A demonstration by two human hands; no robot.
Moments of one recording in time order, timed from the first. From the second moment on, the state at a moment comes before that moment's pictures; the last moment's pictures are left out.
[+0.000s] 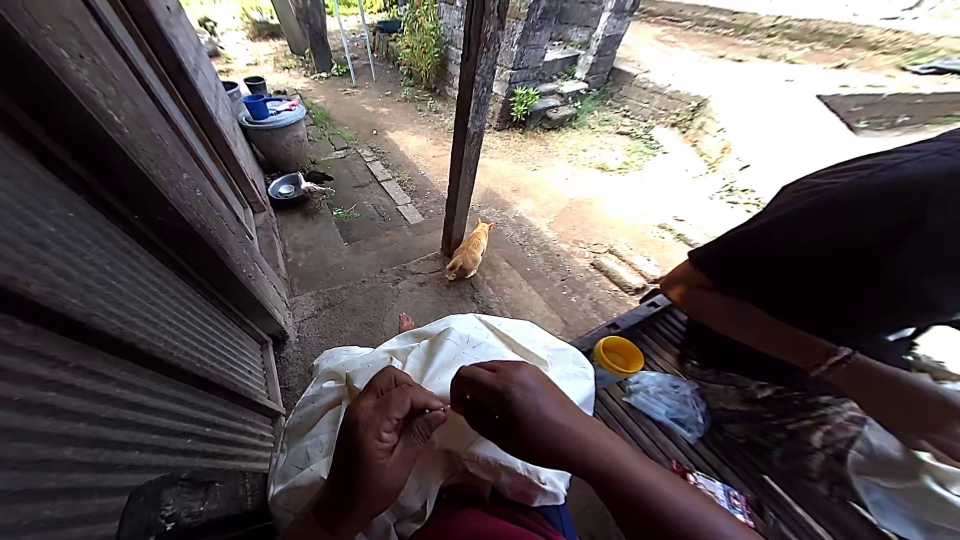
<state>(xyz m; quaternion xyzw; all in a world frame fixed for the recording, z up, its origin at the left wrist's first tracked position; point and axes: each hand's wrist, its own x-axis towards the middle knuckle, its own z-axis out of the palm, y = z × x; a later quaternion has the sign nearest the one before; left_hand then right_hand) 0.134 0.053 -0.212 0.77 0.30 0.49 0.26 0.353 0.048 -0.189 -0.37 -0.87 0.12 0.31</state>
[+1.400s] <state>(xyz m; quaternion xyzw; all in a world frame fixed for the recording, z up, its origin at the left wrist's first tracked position) 0.135 0.058 -0.218 0.78 0.34 0.50 0.18 0.343 0.045 -0.186 -0.37 -0.87 0.07 0.31</state>
